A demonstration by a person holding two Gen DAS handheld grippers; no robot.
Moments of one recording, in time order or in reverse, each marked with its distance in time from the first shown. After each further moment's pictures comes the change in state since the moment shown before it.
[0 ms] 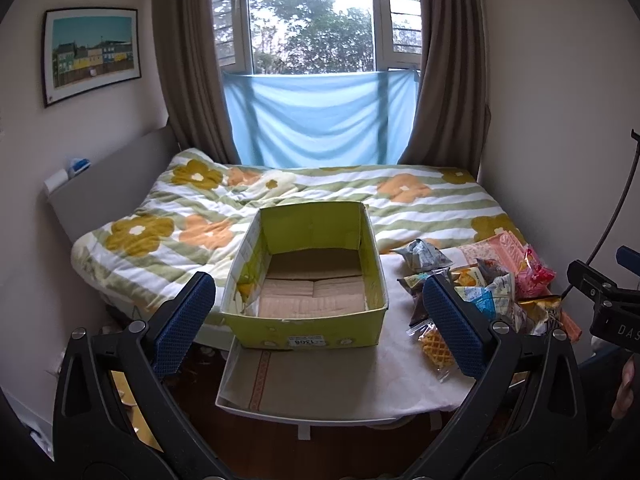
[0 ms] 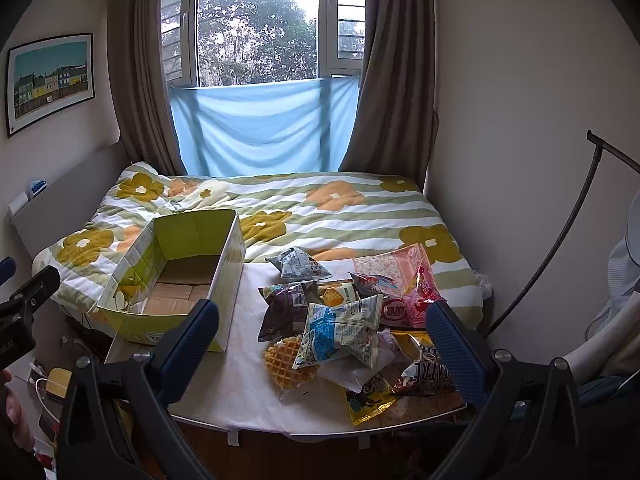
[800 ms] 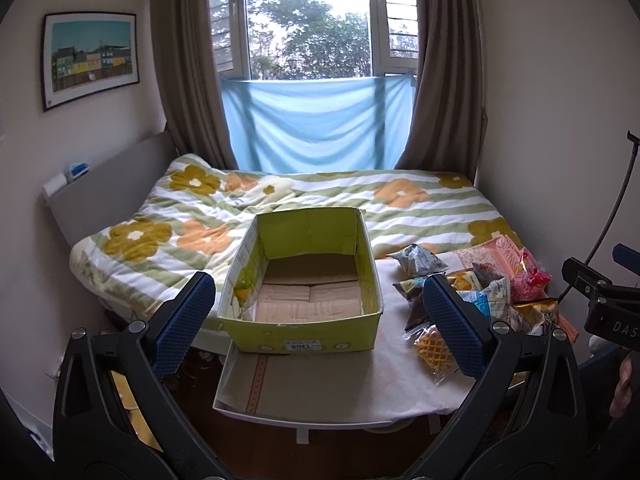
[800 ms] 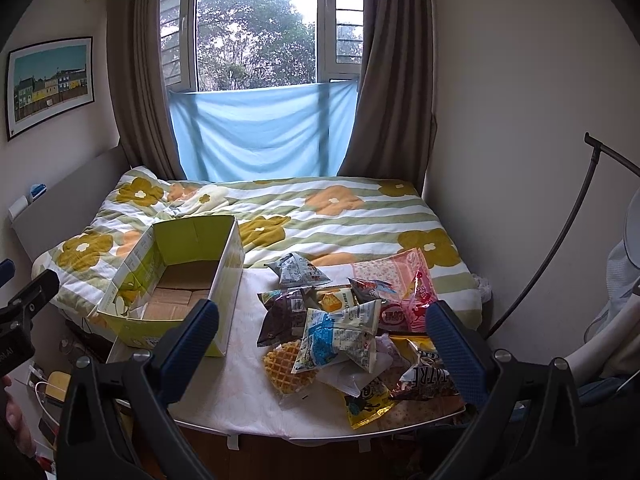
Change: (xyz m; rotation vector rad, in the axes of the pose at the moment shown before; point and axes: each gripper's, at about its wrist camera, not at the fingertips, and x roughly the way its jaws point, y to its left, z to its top) left arm -0.003 -0.010 0.003 0.002 -0.019 -0.009; right arm 0.000 -0.003 0.004 0.005 -0.010 -0.002
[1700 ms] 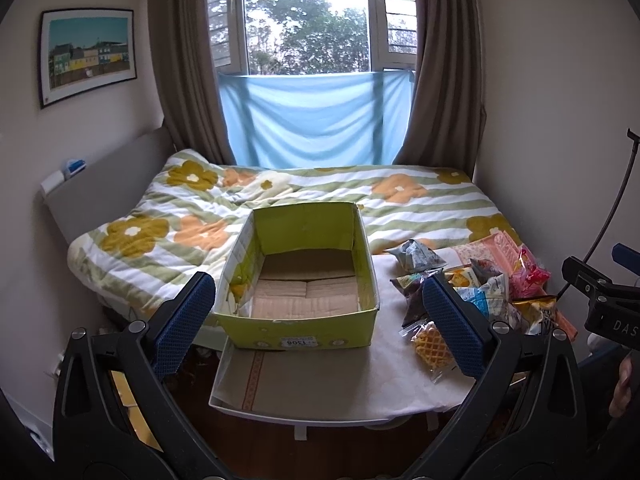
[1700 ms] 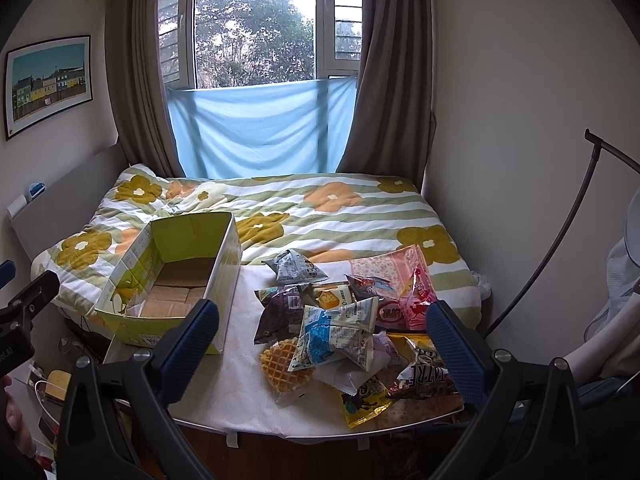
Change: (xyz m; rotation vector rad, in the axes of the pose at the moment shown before) left arm 0.002 -0.001 -0.005 0.001 0.017 -0.002; right arm 0.001 -0.004 -0.001 0.000 0.005 -0.002
